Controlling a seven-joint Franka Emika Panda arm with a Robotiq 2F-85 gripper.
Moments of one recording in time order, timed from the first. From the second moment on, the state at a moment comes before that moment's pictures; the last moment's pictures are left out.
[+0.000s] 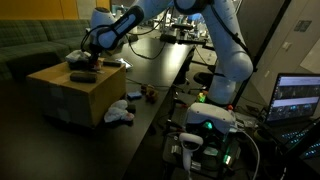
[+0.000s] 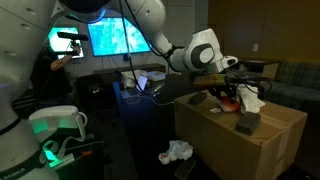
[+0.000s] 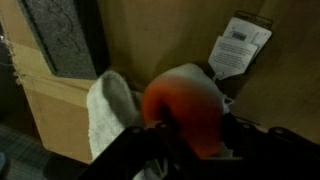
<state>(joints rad) 0.03 0.63 -0.04 -1.64 -0.23 2.66 -0.17</state>
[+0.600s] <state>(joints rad) 0.03 0.62 -0.04 -1.64 -0.24 2.64 -0.18</state>
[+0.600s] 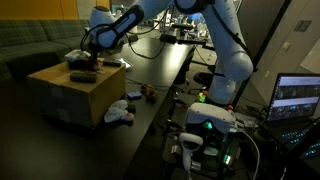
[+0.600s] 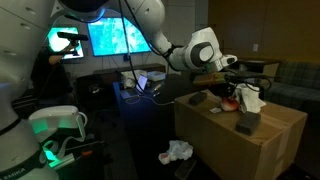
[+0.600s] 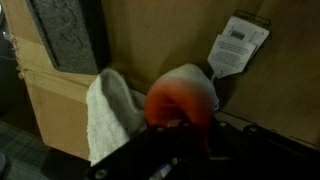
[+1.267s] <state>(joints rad) -0.04 0.46 0.07 -1.64 -0.12 2.29 -0.40</state>
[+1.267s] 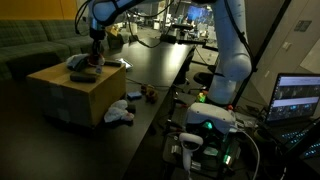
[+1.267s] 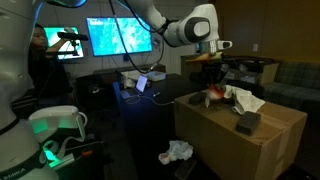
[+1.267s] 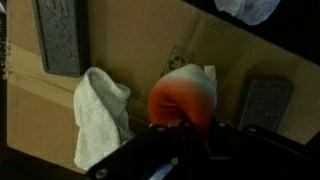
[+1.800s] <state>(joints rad) -0.10 0.40 0.08 -1.62 -0.04 1.97 -0.56</state>
